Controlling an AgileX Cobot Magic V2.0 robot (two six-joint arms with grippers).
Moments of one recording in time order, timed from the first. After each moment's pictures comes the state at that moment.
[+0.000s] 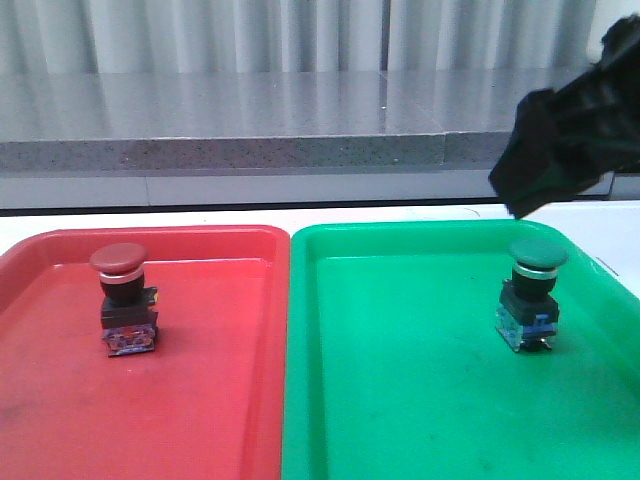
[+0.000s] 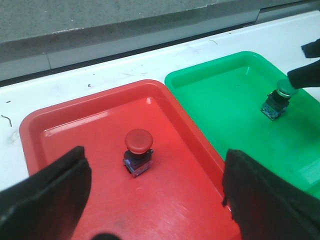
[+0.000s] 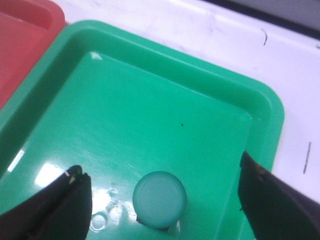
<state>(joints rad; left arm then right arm) -0.44 0.54 -0.63 -0.10 0.63 0.00 0.35 1.23 -0.68 0.08 0.20 -0.09</state>
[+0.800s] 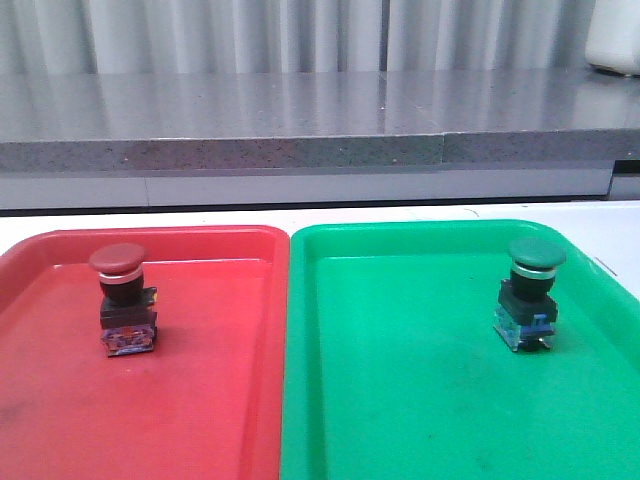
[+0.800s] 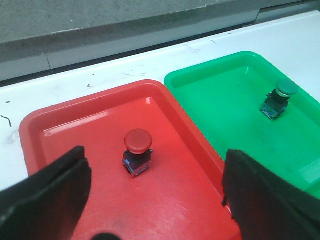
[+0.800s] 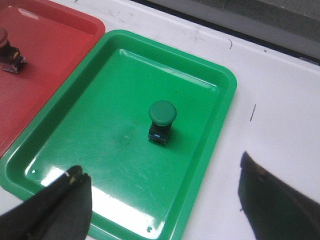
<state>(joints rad) -0.44 0.54 -0.63 -0.10 0.63 0.00 0.35 0.61 -0.76 0.06 0.85 -0.09</state>
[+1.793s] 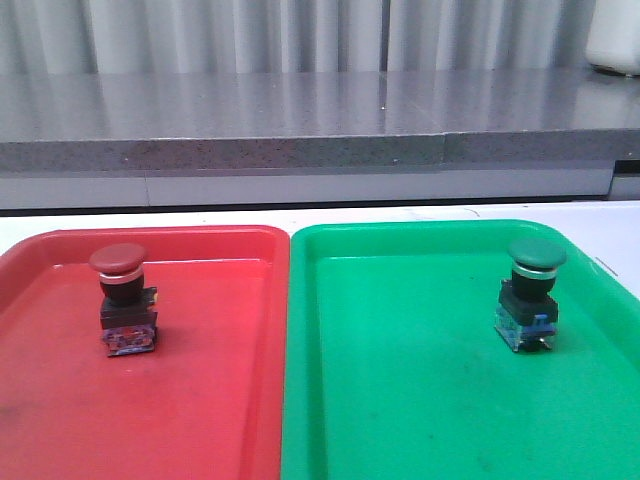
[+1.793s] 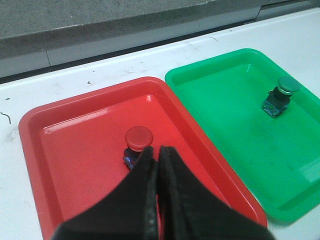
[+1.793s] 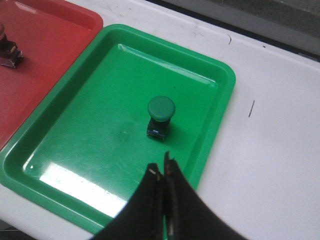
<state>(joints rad) -0.44 0.53 -0.61 -0.10 0.62 0.00 0.35 0.61 -0.76 0.06 0.86 -0.09</state>
